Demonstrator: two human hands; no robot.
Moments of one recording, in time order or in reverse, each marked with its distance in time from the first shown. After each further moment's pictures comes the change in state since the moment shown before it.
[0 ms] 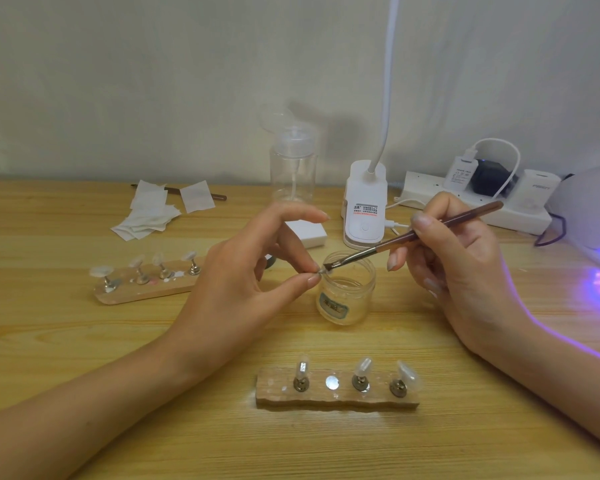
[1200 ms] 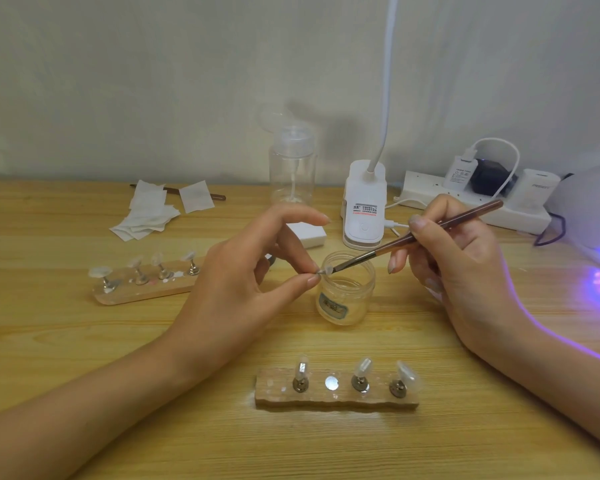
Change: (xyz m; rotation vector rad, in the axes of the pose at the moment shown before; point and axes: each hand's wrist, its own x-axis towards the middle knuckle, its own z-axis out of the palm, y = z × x) left_hand 0.000 -0.002 0.002 0.003 0.013 -0.009; right_hand 0.000 0.003 -0.001 -0.075 0.032 -0.010
